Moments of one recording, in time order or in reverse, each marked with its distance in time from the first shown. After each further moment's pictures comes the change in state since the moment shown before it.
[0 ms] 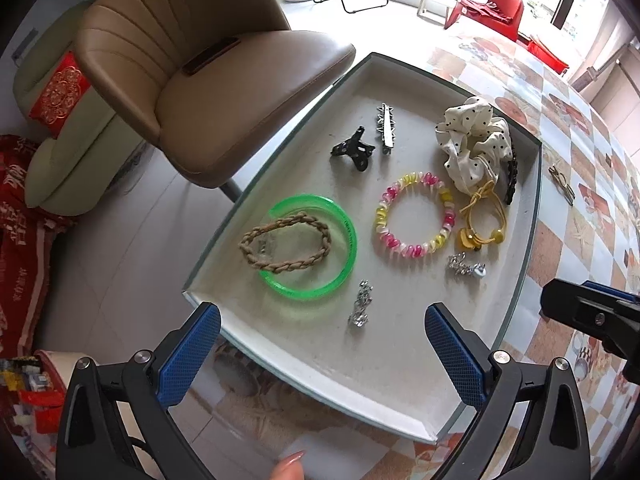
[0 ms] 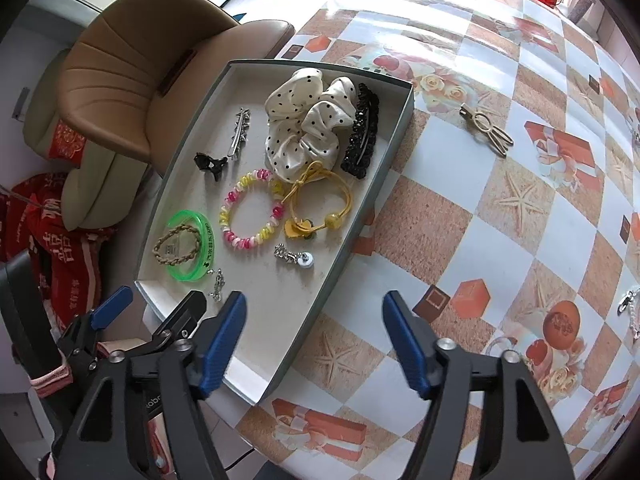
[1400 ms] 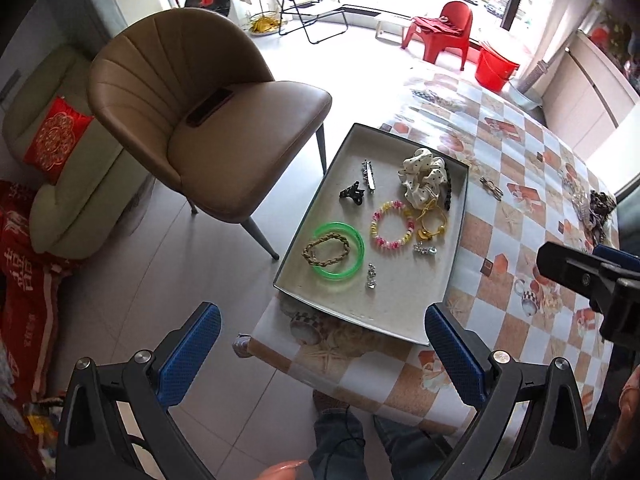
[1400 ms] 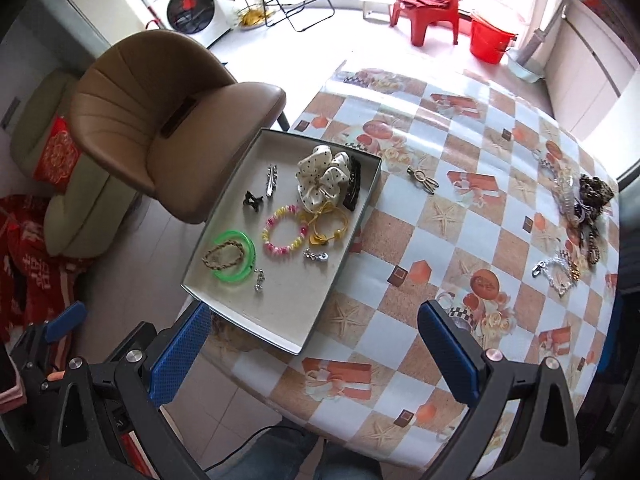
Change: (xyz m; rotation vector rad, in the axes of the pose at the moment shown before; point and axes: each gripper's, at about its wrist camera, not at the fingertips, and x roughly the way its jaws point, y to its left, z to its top) left arm -0.151 0.060 -0.006 0.141 -0.080 -0.090; right arm -0.131 0.084 -0.054 0.023 -0.210 -0.182
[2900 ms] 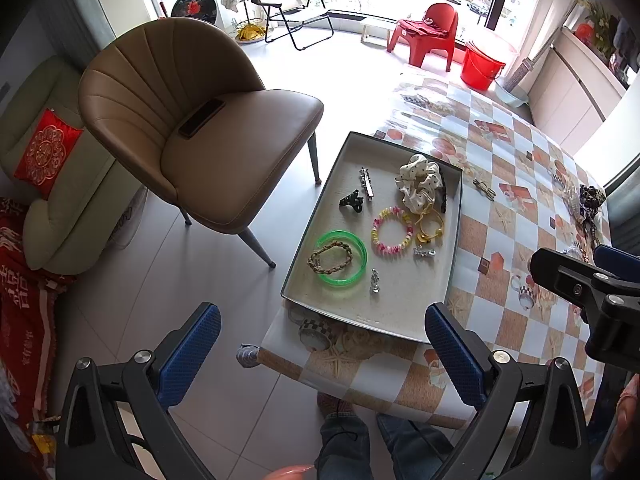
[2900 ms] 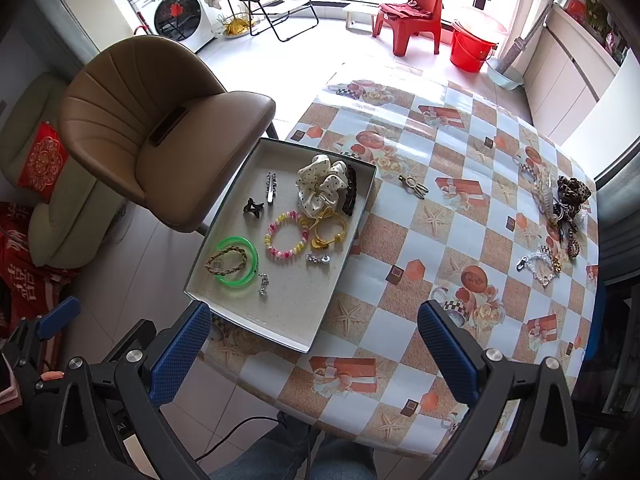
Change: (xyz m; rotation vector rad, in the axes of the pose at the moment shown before) left arm -0.005 0.013 0.005 0.025 -0.017 -0.028; right arm -0.012 0.025 -0.004 0.002 -0.016 -0.058
